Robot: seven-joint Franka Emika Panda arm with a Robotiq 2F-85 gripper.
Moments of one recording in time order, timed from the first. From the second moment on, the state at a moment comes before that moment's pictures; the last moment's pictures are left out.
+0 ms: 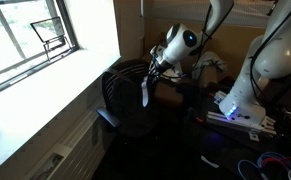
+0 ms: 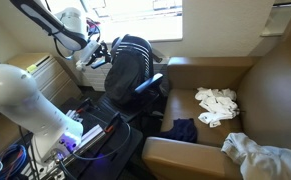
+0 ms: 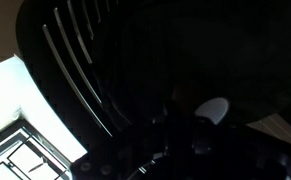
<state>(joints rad) 0.21 0.04 0.03 -2.57 -1.91 2.94 1.15</state>
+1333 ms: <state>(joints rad) 0.21 0.05 0.03 -2.53 -1.95 3.21 1.21</state>
